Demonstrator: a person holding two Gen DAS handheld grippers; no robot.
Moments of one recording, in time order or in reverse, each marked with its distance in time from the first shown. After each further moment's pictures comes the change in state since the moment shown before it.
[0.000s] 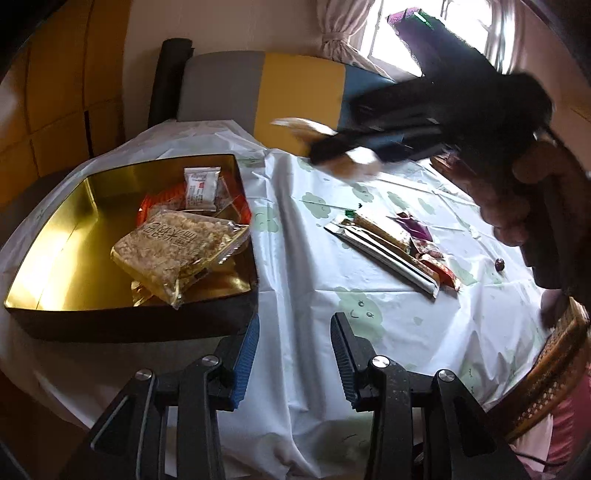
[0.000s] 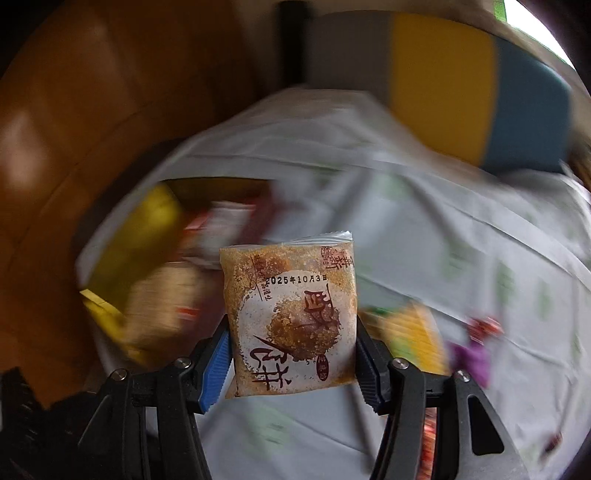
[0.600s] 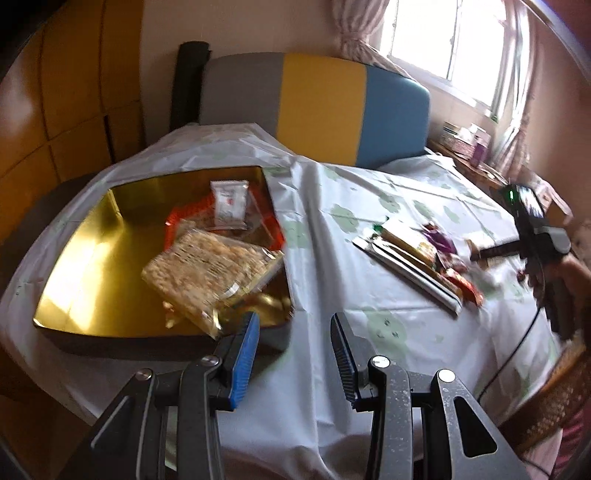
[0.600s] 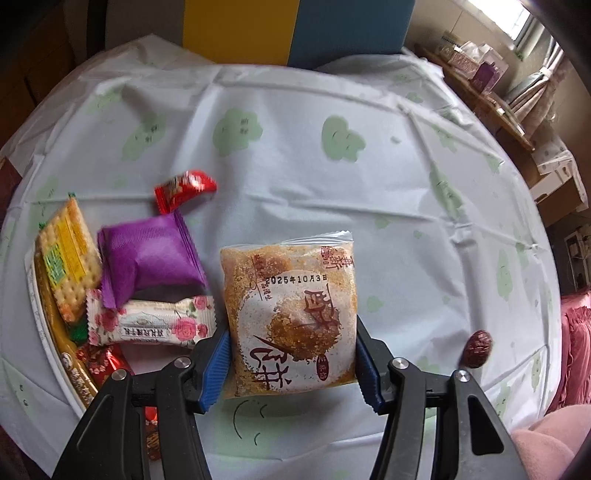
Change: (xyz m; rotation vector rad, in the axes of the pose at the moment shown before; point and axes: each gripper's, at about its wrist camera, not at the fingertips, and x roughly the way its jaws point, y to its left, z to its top) left arm -0.003 0.005 0.020 0.005 0.015 0.083; right arm -0.001 -0.196 -0.116 0.386 0.196 -0.560
